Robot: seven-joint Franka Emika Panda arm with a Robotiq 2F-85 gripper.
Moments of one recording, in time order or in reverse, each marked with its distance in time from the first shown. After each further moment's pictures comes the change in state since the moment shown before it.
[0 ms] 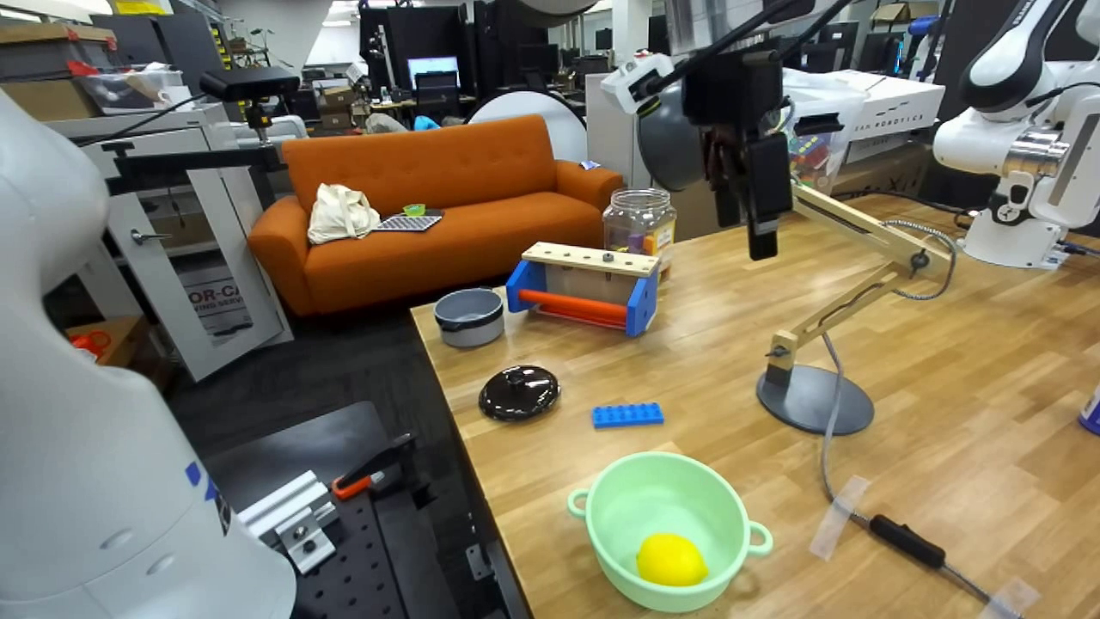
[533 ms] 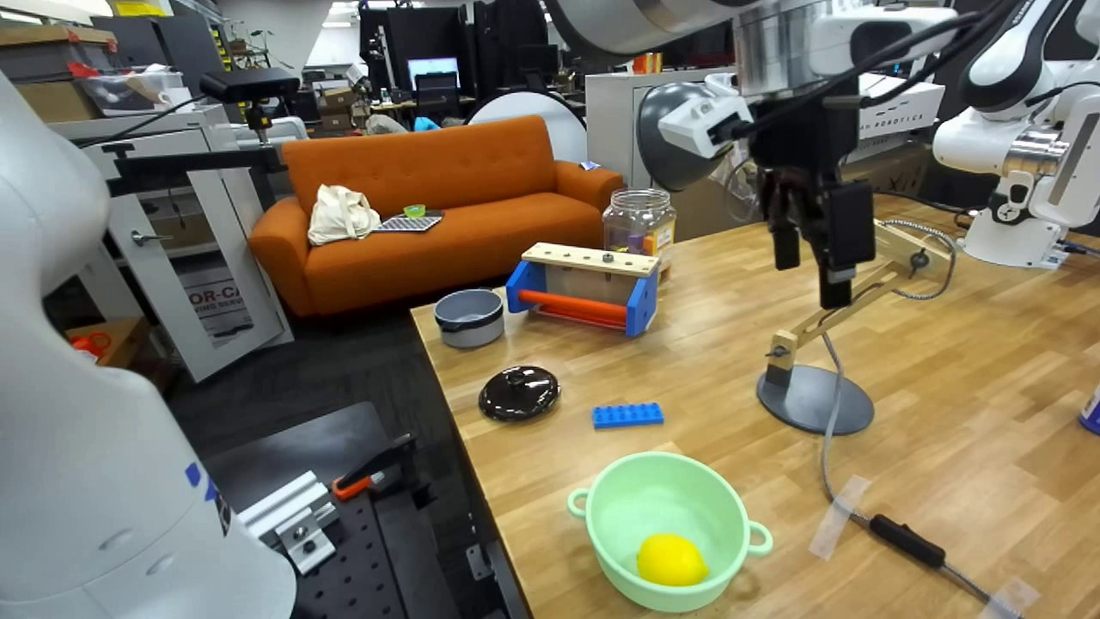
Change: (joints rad) arm -0.005 0.143 -0.096 0.089 -0.059 0.026 -0.034
